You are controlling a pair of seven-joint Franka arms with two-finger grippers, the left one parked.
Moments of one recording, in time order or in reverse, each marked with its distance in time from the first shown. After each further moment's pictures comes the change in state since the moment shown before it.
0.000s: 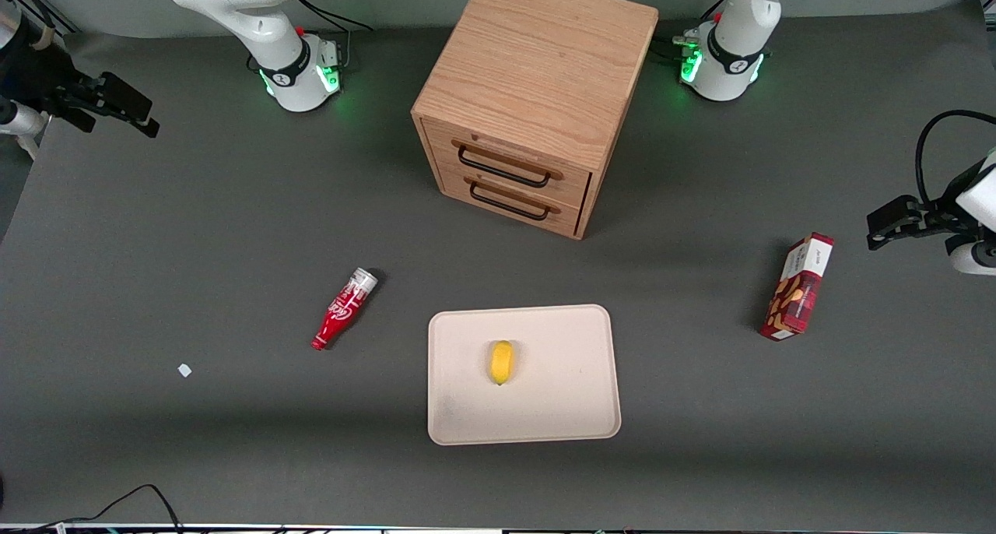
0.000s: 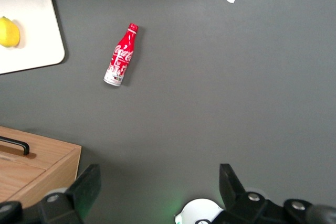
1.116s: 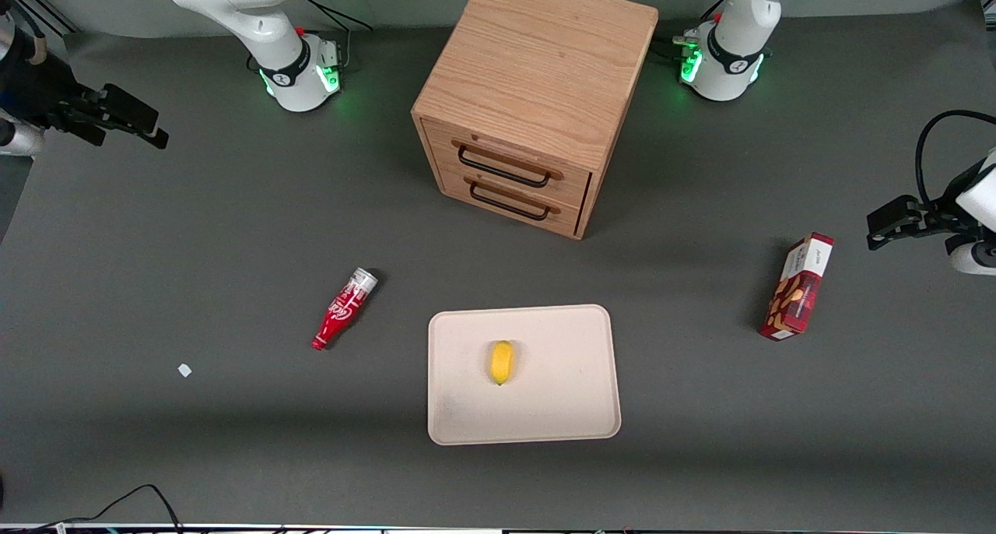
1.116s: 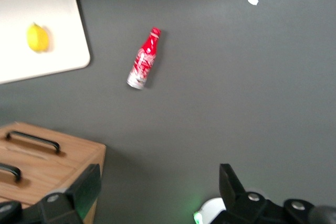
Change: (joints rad) arm 0.015 0.130 0.015 0.178 0.070 -0.048 0.070
